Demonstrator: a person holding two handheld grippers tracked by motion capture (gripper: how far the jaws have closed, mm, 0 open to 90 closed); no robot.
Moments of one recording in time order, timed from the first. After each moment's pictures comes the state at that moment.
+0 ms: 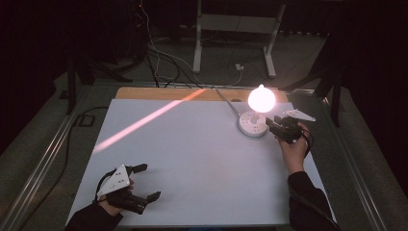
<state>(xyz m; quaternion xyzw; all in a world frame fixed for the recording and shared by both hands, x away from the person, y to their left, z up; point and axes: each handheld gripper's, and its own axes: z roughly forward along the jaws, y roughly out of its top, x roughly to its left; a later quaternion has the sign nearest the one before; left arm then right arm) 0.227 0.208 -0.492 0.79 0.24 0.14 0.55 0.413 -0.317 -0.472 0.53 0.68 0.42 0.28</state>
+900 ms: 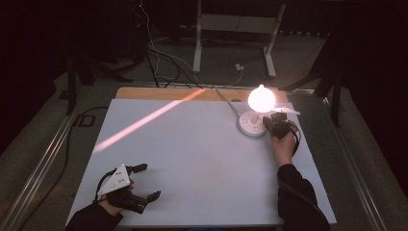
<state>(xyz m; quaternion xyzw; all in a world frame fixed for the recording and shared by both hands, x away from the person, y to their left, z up) 0.228 0.208 -0.493 0.79 0.24 0.14 0.55 0.451 -0.303 -0.503 0.57 0.69 0.36 0.27</state>
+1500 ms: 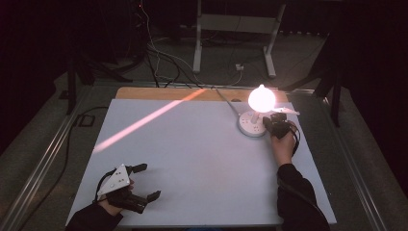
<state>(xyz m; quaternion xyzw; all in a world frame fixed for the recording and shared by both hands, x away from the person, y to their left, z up) 0.228 0.208 -0.493 0.78 0.24 0.14 0.55 0.454 -0.304 -0.508 0.57 0.69 0.37 0.26</state>
